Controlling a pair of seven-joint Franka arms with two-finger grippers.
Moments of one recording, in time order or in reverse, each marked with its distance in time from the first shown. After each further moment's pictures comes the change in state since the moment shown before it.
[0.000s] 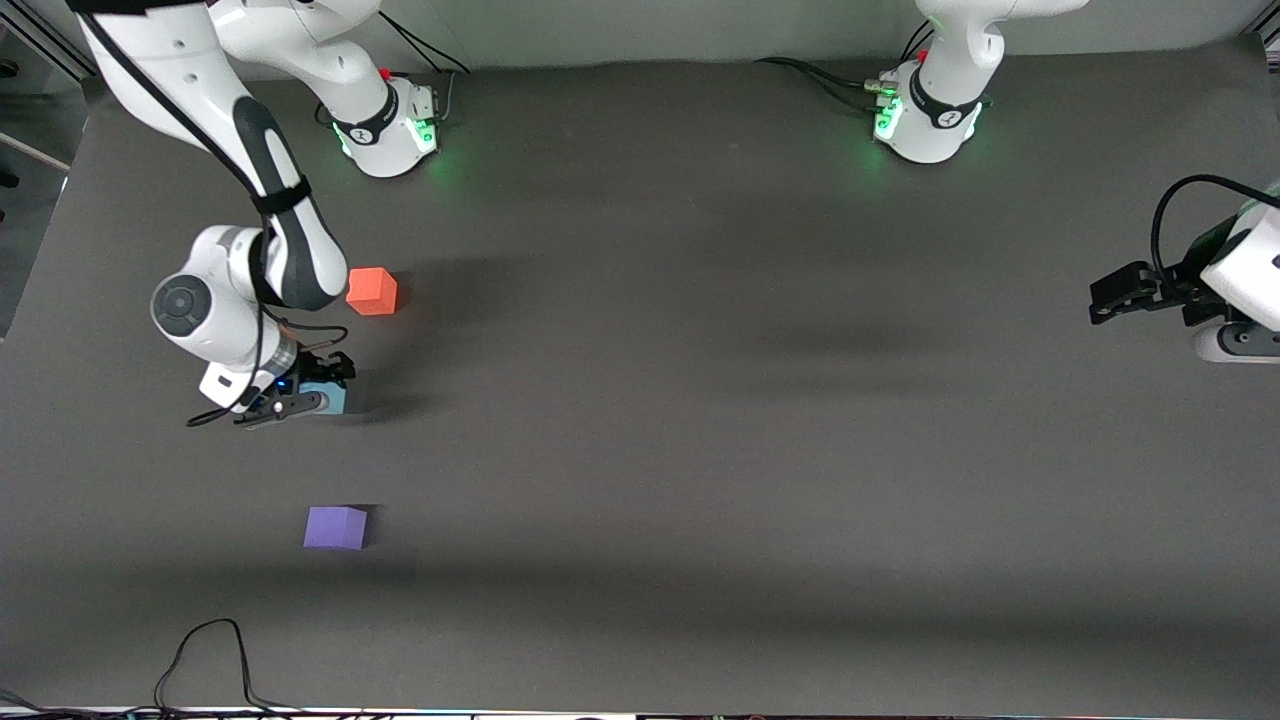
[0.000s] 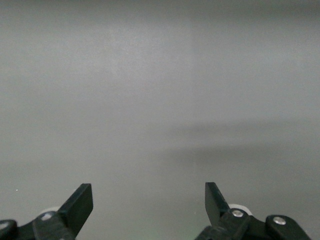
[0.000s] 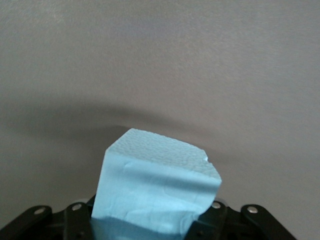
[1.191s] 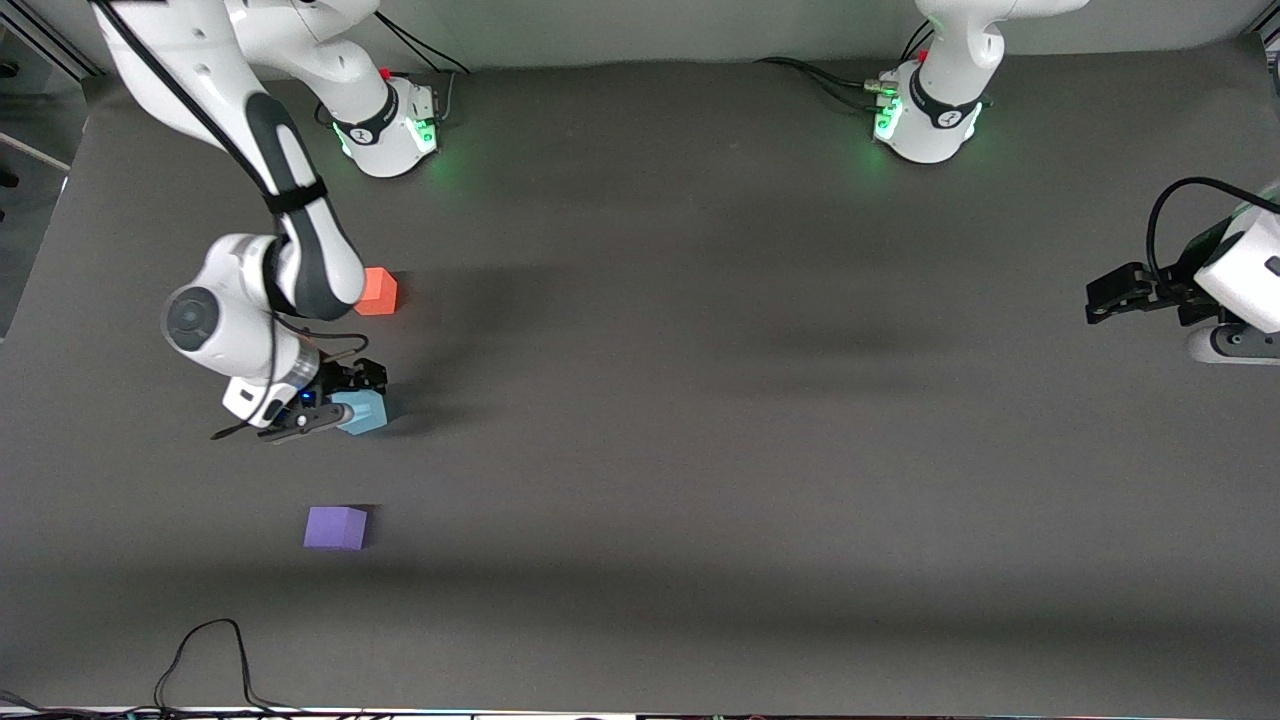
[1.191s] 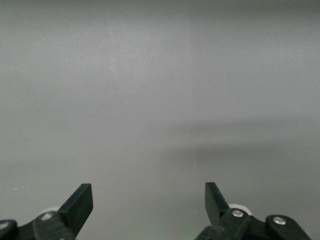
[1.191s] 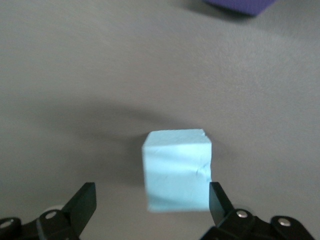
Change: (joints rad) left arm -0.002 0.000 0.000 -0.008 0.000 0.000 0.000; right arm 0.043 -0.080 0.007 0.128 0.092 -0.237 -0.022
